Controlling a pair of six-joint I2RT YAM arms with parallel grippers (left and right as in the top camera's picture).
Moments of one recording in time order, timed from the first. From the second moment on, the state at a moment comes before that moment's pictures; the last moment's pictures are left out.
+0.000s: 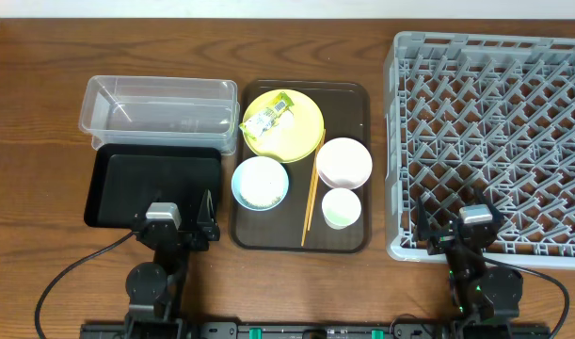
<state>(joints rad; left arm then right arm) -0.07 0.01 0.01 -0.11 -0.01 -0.14 0.04 0.01 0.01 -0.06 -0.10 -0.08</state>
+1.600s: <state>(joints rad) -0.07 0.73 0.57 -0.65 0.08 -0.15 0.04 0.26 0.30 -0.39 -0.02 0.01</state>
